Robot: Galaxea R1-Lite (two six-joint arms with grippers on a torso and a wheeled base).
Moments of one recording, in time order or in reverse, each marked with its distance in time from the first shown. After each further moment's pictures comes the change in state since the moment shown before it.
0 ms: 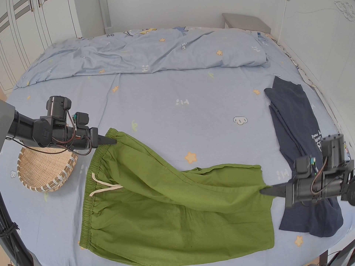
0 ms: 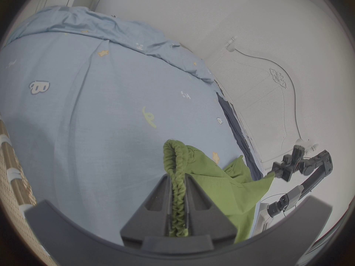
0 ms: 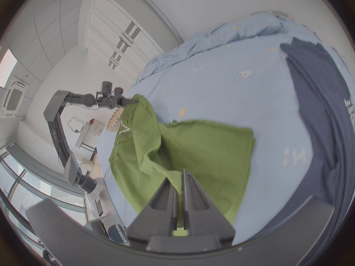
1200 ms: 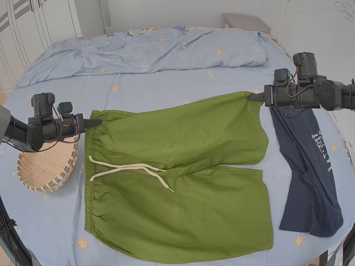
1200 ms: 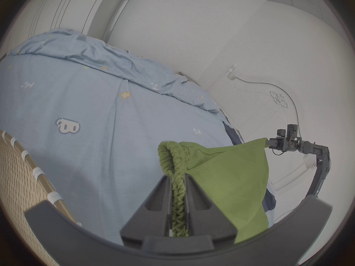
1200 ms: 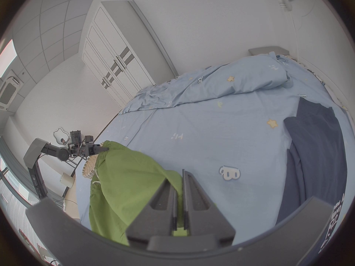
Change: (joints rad) left arm 0.106 0.004 0.053 -0.361 0.003 -0.148; right arm -0.132 0.434 -1.109 0.465 -0.015 -0.046
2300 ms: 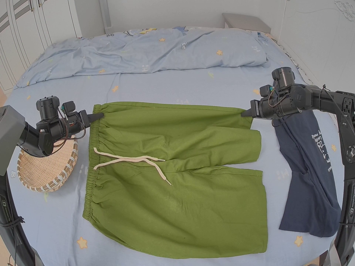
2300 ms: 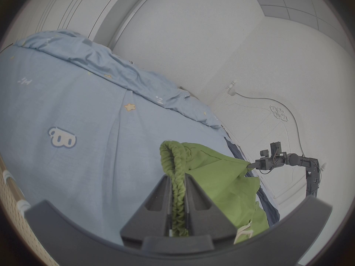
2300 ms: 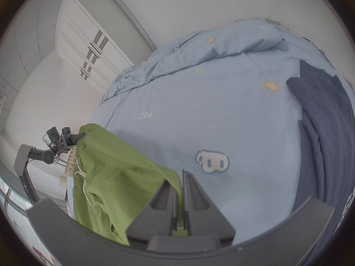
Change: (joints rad) left arm 0.011 0.157 -0.063 -0.291 0.016 -0.165; right arm -0.046 0.334 -0.395 0.269 -0.053 -0.006
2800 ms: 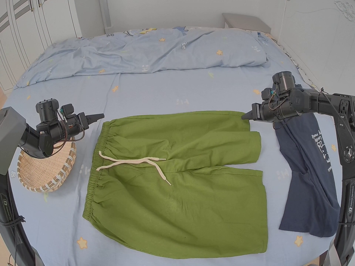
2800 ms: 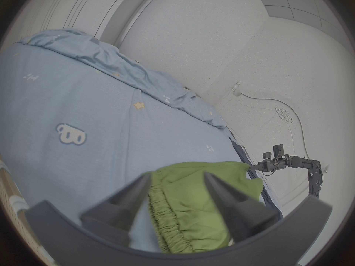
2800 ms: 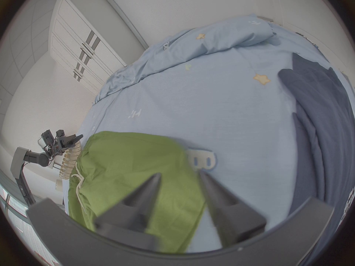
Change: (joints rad) left arm 0.007 0.024 -0.005 -0.003 0.006 0.000; right arm -0.001 0.031 0.000 -0.017 -0.020 0.010
